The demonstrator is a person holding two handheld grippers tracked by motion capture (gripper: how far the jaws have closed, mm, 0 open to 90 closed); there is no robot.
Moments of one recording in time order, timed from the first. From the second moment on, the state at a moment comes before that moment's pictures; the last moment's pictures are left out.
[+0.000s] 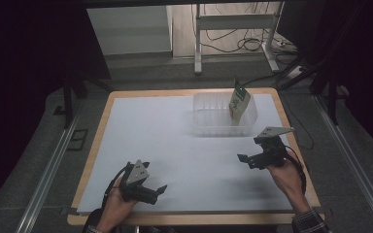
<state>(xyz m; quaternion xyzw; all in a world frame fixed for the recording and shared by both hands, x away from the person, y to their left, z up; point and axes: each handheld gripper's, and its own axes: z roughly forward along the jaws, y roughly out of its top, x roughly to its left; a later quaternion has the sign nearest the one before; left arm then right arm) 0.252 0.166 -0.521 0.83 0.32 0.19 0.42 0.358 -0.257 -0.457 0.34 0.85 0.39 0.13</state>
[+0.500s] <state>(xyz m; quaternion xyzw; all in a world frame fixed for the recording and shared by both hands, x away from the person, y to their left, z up) 0.252 0.166 -0.522 0.84 0.31 0.19 0.41 0.346 -0.240 -0.473 0.31 0.86 0.38 0.11</state>
